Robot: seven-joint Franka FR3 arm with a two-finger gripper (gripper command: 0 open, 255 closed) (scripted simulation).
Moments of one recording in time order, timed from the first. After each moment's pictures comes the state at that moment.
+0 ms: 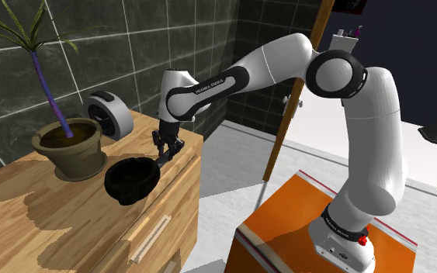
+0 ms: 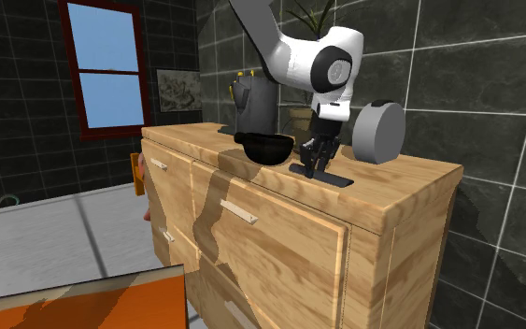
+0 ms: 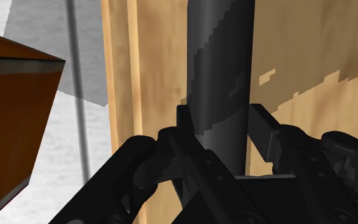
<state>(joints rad) 0.05 0.55 0.45 -1.68 0.00 2.24 1.62</state>
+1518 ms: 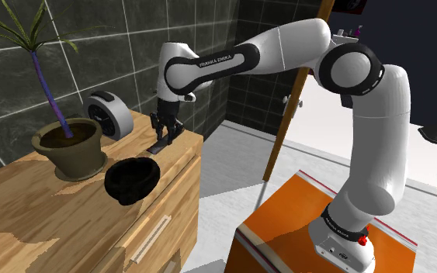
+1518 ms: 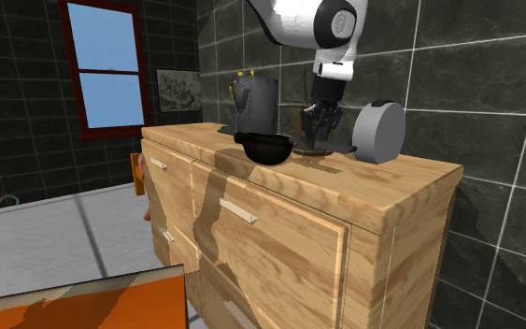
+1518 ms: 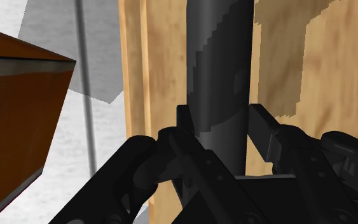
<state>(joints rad) 0.04 0.46 0.47 -1.60 0.03 2.06 1.64</state>
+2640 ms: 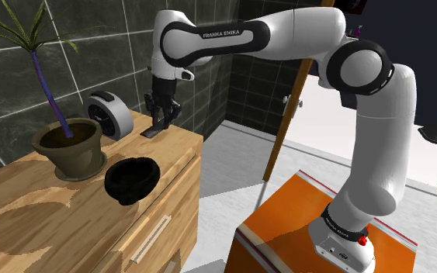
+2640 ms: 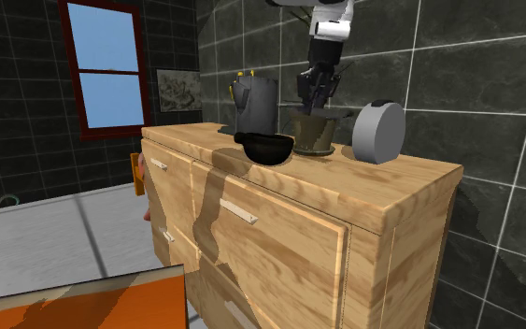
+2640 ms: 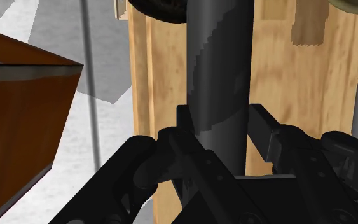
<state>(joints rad) 0.05 0.41 0.48 -1.45 0.03 1.88 1.68</state>
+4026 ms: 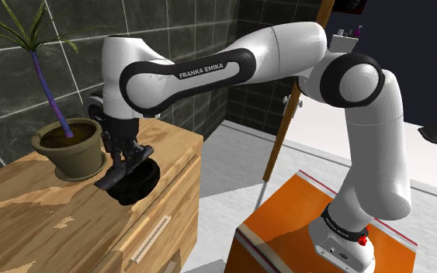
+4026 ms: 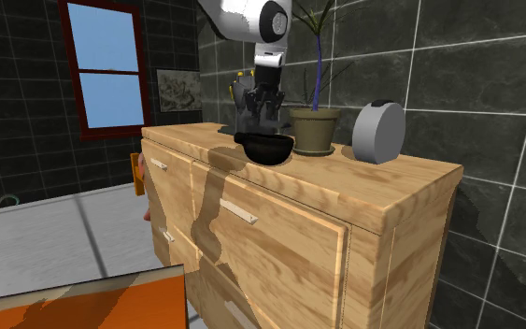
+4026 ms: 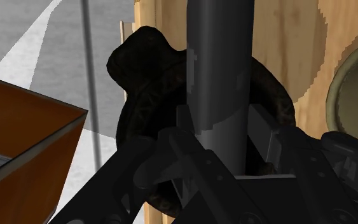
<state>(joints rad) 0.32 0.52 0.53 -1.43 -0.06 2.01 1.98</state>
